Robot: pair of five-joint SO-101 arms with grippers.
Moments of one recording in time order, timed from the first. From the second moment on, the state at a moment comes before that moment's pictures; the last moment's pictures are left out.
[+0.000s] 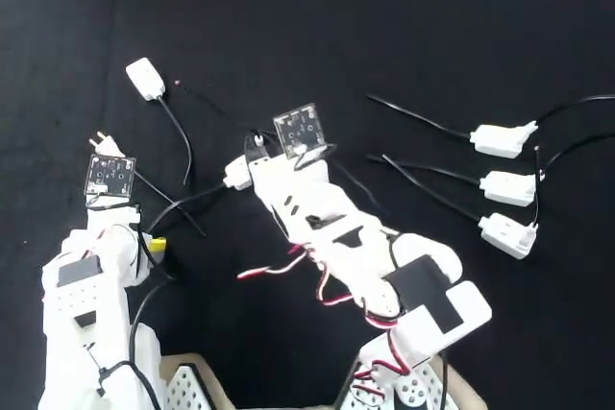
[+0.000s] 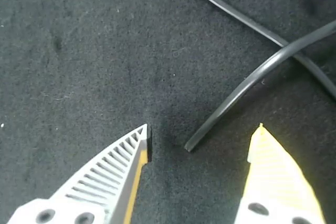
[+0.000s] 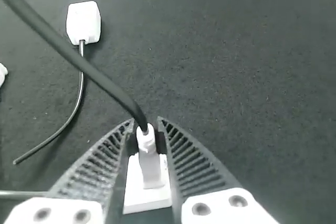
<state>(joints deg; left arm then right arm) -25.4 -51.8 82.2 37.5 -24.7 -28.7 6.6 60.1 -31.8 -4.8</state>
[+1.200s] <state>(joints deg) -25.4 -51.8 82.2 37.5 -24.7 -29.4 -1.8 50.9 5.1 -5.7</state>
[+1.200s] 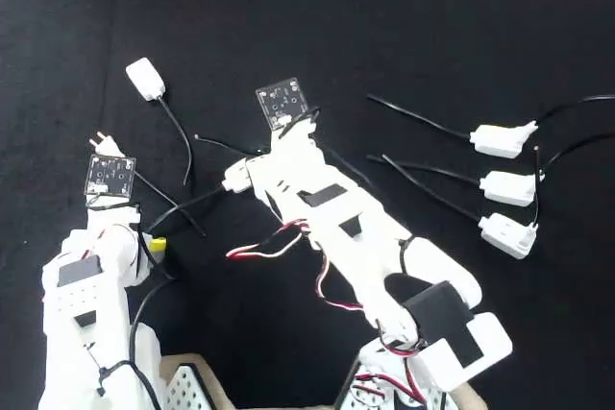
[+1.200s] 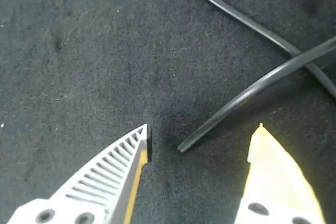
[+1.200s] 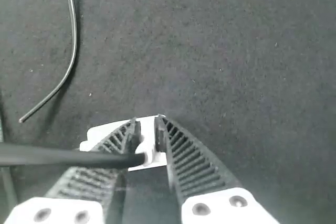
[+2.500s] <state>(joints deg) -25.4 -51.8 82.2 37.5 -24.7 15.7 -1.6 0.3 60.8 10.2</state>
